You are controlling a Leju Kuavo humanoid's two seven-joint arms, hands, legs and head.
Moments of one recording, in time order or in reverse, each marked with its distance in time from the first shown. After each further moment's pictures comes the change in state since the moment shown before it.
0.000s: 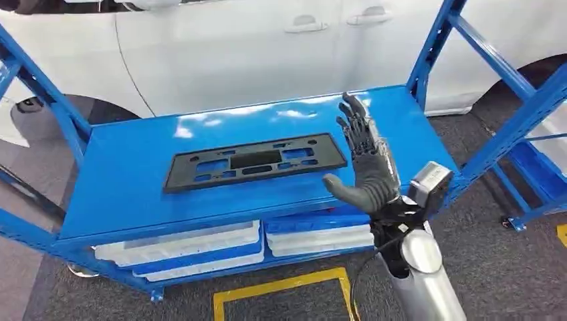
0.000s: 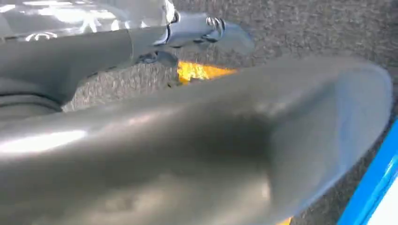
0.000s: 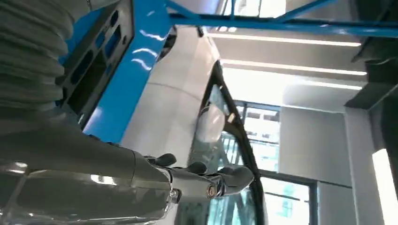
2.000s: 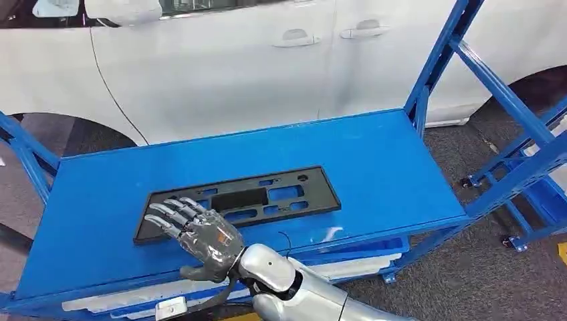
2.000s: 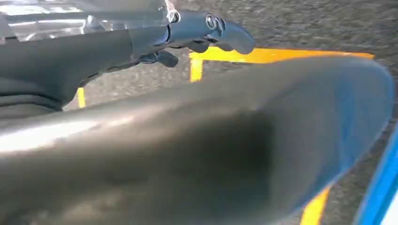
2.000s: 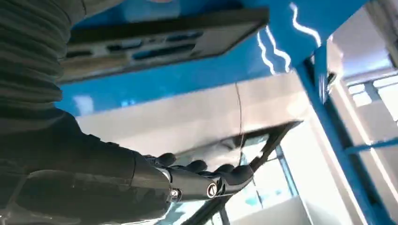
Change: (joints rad) left arm -0.006 -0.032 -0.023 0.002 -0.058 0.097 0.186; right arm -0.281 0.230 0.824 0.614 0.956 -0.477 0.146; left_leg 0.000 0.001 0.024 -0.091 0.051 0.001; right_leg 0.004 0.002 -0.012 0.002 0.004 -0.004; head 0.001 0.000
